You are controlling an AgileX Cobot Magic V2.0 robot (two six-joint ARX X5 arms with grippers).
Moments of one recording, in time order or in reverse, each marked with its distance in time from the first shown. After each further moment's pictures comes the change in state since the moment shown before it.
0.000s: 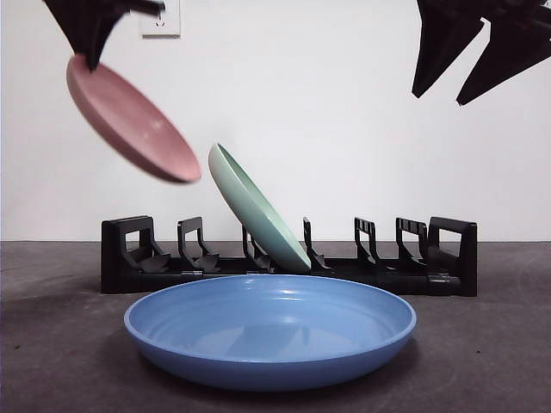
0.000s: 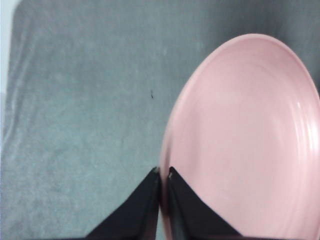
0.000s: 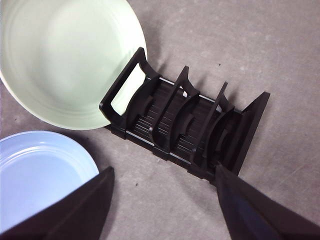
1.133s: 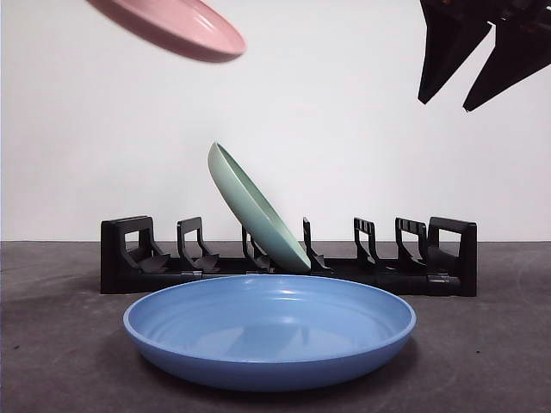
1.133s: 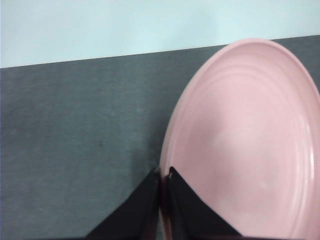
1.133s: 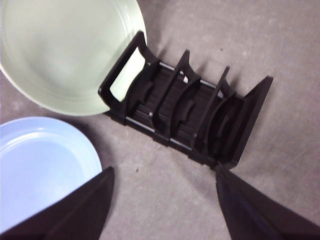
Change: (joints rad) left arm -0.059 -0.571 -0.590 0.428 0.183 -0.017; right arm 0.000 0.000 0.000 -0.050 0.000 0.000
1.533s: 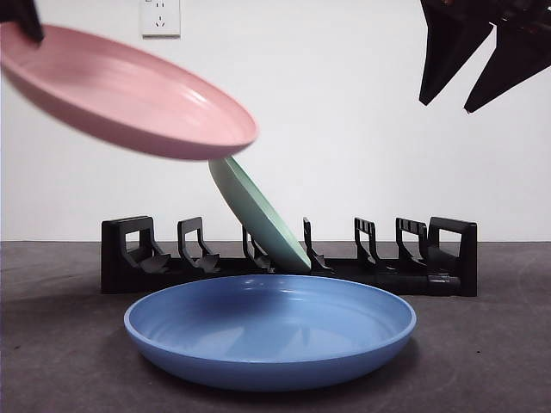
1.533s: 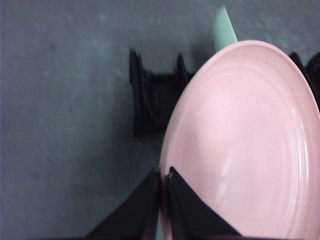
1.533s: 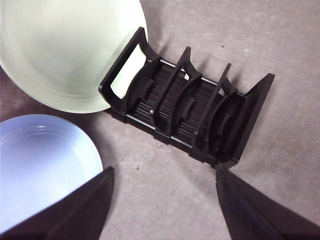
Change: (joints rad) left arm -0.152 -0.452 -0.716 0.167 0.019 -0.241; right arm 0.000 0.000 0.000 -0.005 0.000 0.000
